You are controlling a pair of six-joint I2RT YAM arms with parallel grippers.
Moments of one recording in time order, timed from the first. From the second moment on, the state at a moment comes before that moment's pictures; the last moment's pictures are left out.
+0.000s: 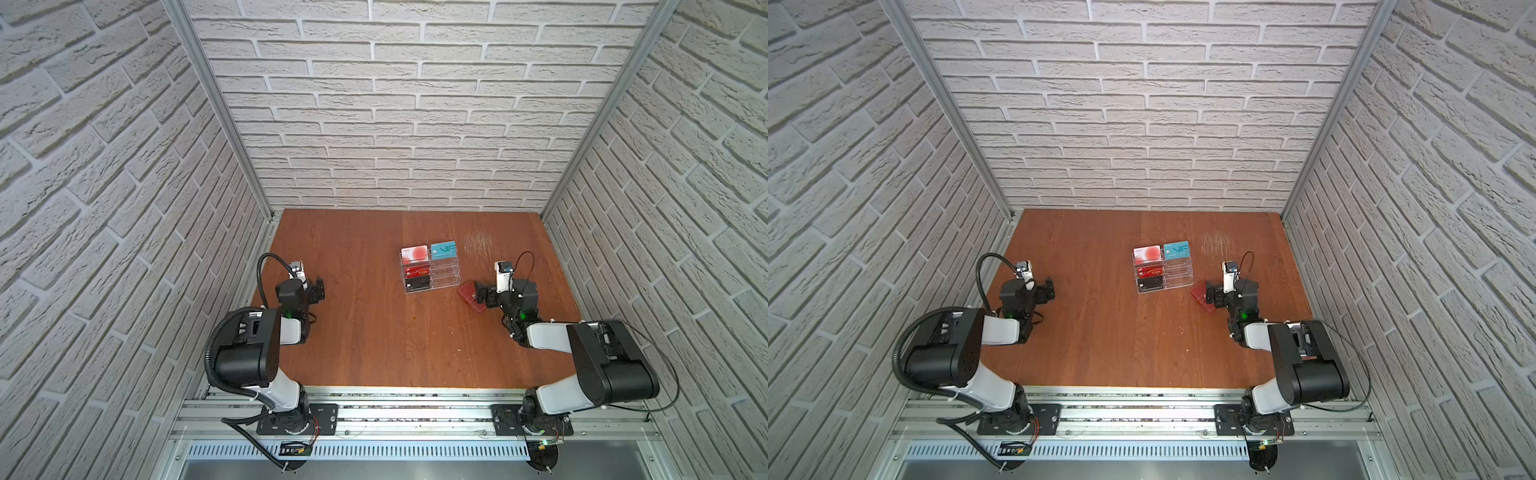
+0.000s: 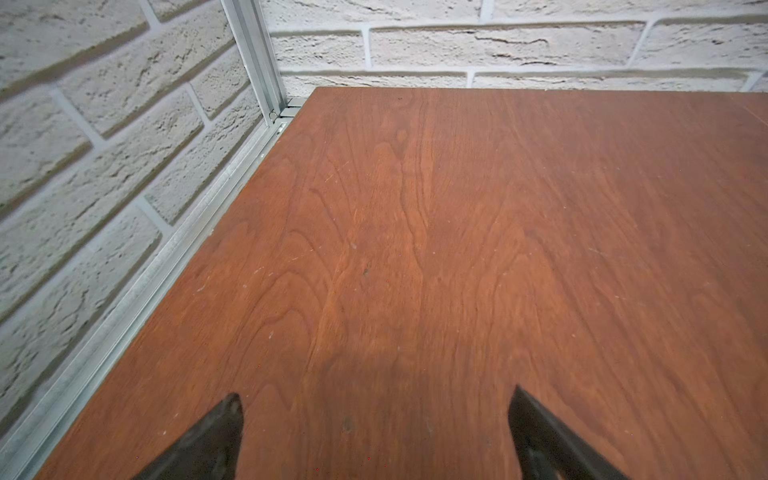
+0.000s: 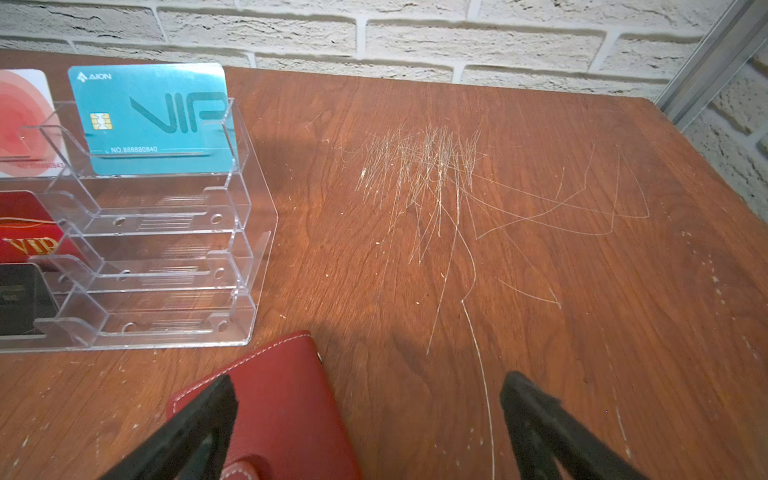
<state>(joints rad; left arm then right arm) 0.05 1.58 0.37 0.80 -0.13 0.02 0.03 1.49 0.38 0.67 -0.05 0.00</state>
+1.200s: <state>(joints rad) 0.07 1.54 0.37 0.78 -0.14 0.00 0.03 1.49 0.38 0.67 -0.05 0.00</state>
